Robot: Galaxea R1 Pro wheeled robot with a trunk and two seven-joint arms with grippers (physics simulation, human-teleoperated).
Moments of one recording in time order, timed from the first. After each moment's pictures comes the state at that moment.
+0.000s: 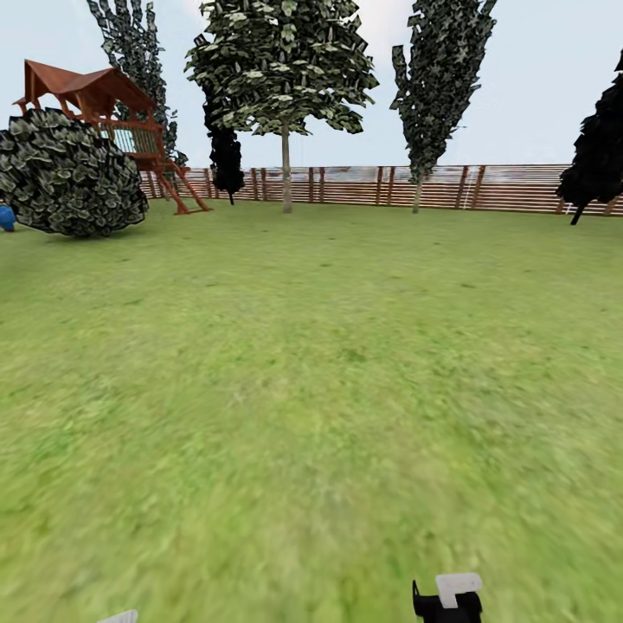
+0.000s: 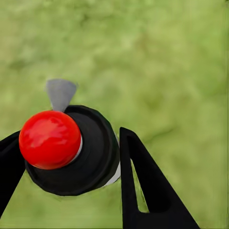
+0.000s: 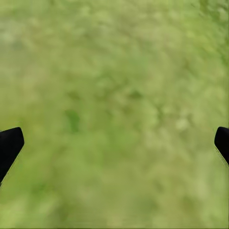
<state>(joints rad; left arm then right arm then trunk) -0.31 0.22 -0.32 -0.12 0.62 -0.42 0.00 -0.42 -0.01 -0.01 -0.07 0.19 -0.49 -0.24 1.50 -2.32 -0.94</state>
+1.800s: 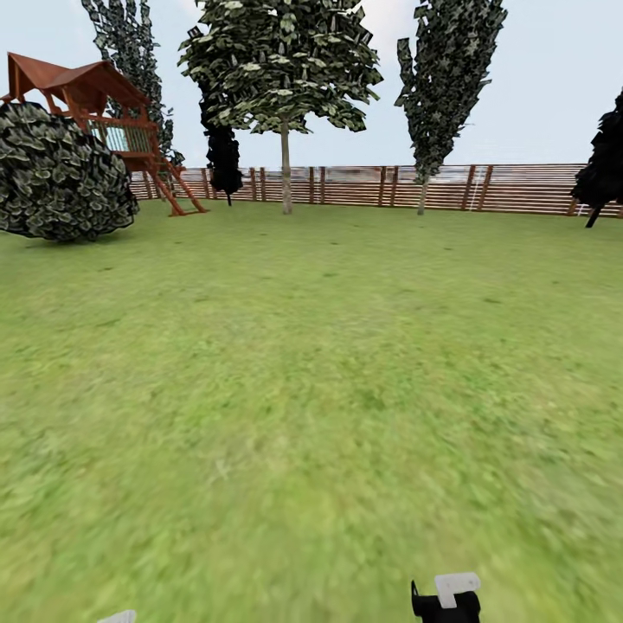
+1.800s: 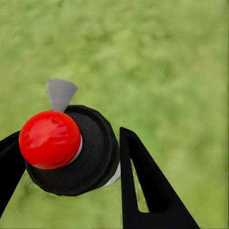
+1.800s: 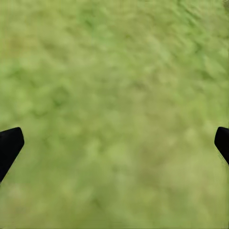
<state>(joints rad) -0.31 0.22 -0.32 -0.12 0.62 -0.41 0.00 -0.42 -0.01 -0.01 -0.07 0.19 -0.49 -0.24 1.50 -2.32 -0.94</state>
